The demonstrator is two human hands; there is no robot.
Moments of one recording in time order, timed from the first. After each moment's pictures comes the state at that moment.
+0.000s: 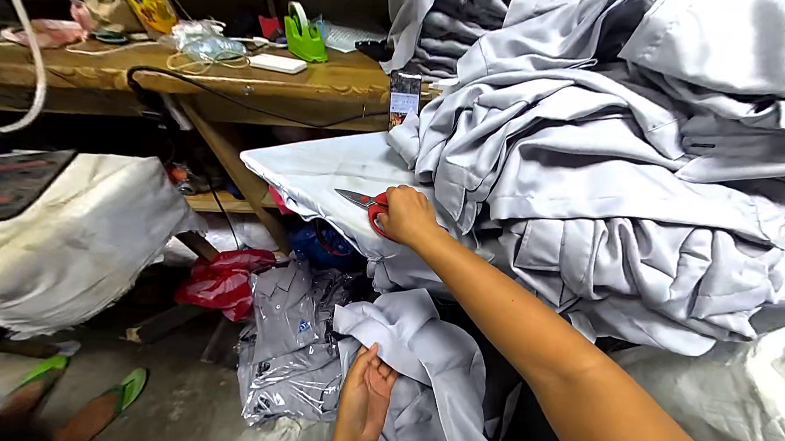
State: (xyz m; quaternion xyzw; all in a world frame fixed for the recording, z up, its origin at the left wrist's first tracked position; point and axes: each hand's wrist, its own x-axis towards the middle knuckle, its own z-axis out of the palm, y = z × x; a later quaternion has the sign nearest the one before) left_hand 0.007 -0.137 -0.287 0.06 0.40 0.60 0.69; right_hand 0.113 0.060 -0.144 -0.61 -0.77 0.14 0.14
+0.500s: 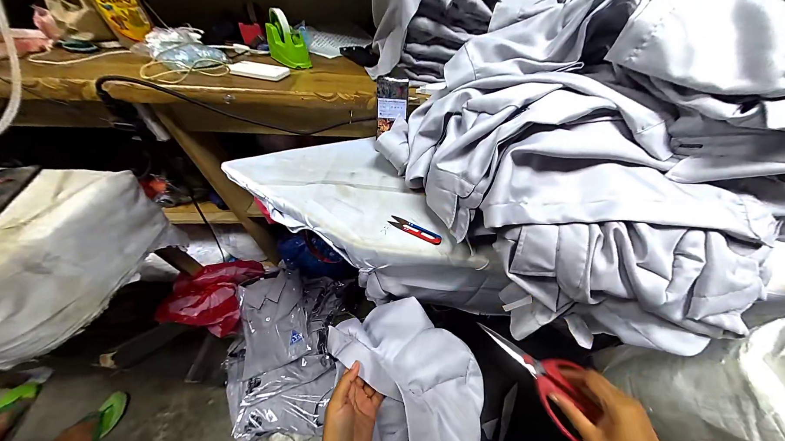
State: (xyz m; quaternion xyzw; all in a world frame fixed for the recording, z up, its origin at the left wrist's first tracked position) left_hand -0.007 -0.136 -0.307 0.05 0.42 0.59 0.68; right_hand 0.331 -0.218 -0.279 -0.68 -0.66 0.11 0.29
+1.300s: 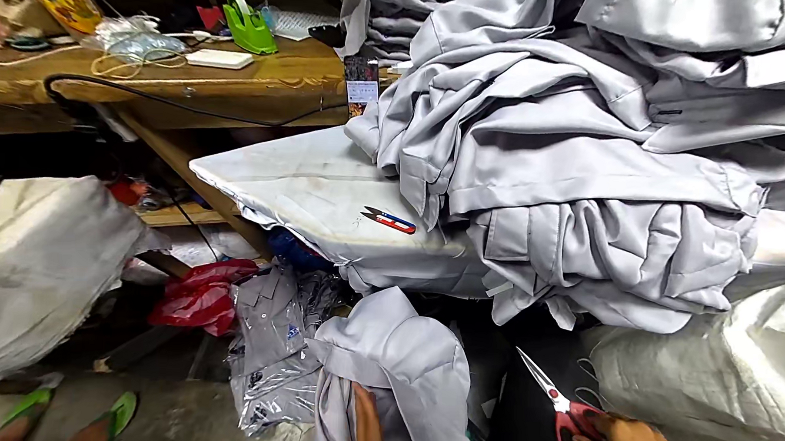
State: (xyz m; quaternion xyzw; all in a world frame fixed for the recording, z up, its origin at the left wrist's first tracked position) left_hand 0.011 -0.226 -0.299 0.64 0.52 0.36 0.45; right_hand 0.359 -0.265 -0.272 -0.78 -0.57 0.24 -0.05
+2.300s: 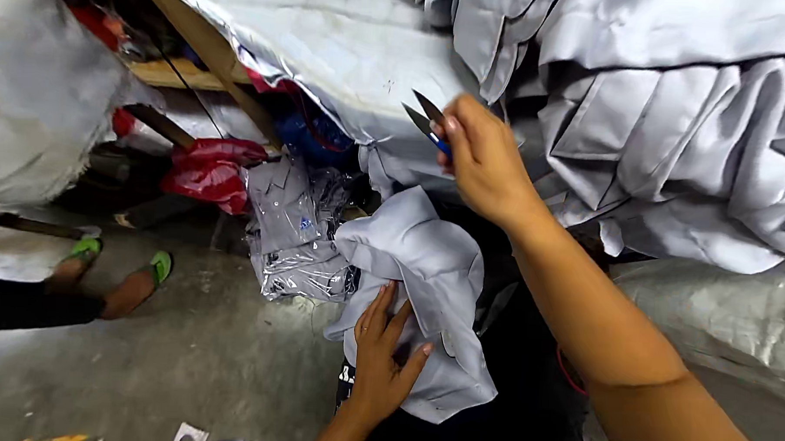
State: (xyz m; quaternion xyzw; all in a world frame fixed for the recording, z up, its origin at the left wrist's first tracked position) left_hand 0.009 -0.246 -0.350 0.71 0.53 0.39 0.27; right_hand 0.190 -0.036 -0.200 -0.50 -0.75 0.23 0.35
